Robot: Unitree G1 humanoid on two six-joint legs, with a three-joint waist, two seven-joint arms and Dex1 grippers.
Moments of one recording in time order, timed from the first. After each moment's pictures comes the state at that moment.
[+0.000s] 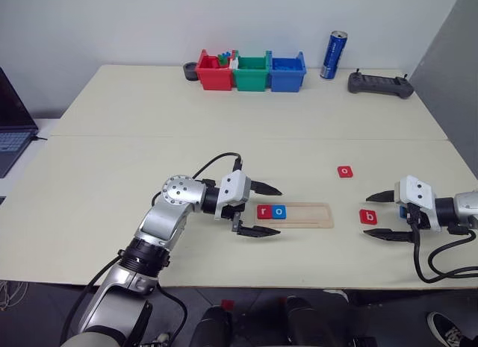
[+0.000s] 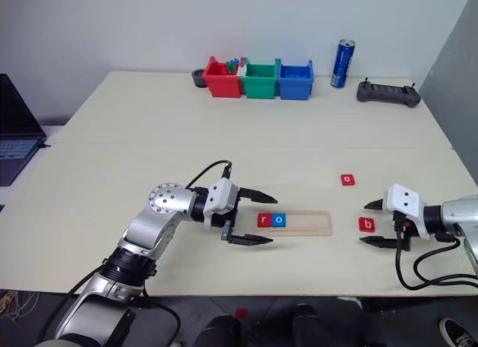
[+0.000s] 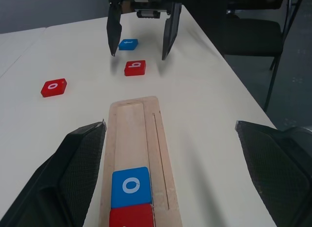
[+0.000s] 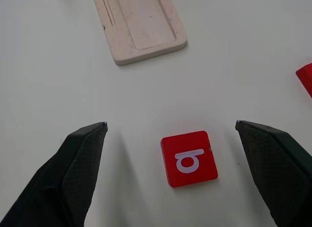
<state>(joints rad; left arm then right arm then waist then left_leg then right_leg) -0.55 0.44 -0.27 0.11 -0.26 0.06 -1.33 -0.27 -1.02 0.01 0.17 0.23 0.11 1.32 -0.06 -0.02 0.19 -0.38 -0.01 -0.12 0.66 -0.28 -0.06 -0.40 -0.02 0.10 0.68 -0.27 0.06</state>
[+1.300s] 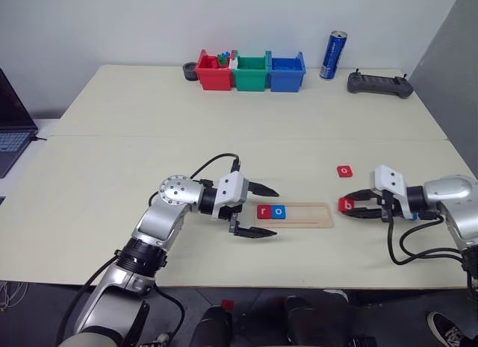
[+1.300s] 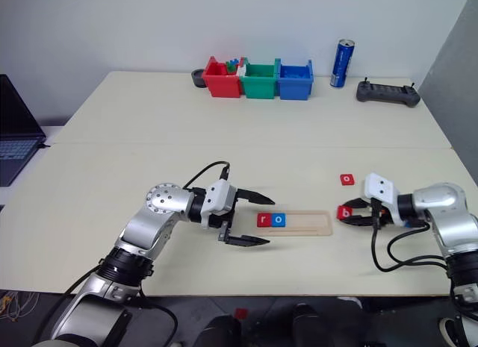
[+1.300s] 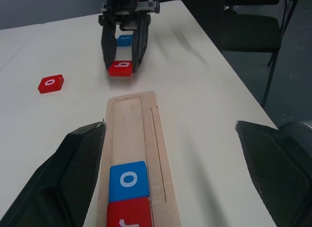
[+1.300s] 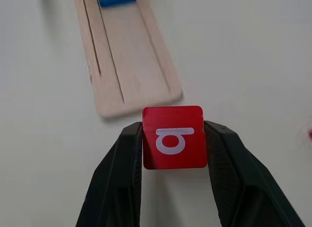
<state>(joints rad) -0.54 0.48 -0.27 0.12 -0.26 0.05 -1.35 -0.46 -0.85 0.09 0.19 0.19 0.19 1.33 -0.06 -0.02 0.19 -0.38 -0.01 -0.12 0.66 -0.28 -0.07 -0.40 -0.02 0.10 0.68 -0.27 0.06</state>
